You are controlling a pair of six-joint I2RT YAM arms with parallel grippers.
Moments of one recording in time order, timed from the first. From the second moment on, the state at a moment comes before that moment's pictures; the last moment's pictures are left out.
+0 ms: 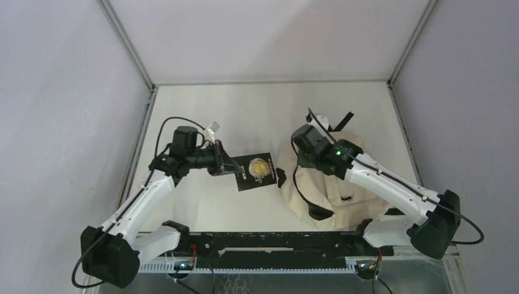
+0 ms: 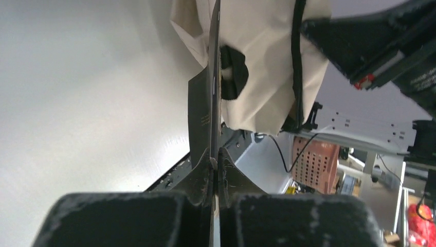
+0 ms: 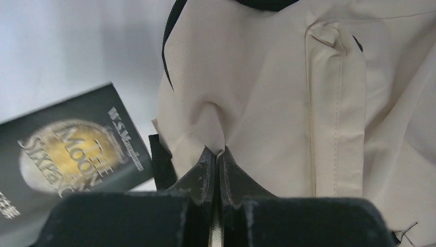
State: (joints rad) left arm -0.29 1.04 0.79 -0.50 0.72 -0.66; right arm 0.86 1.27 1.15 -0.85 0.45 0.75
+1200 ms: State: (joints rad) left arm -0.47 1.15 0.82 -0.24 0.76 -0.89; right arm 0.61 1.01 0.97 -0.67 0.10 0.72
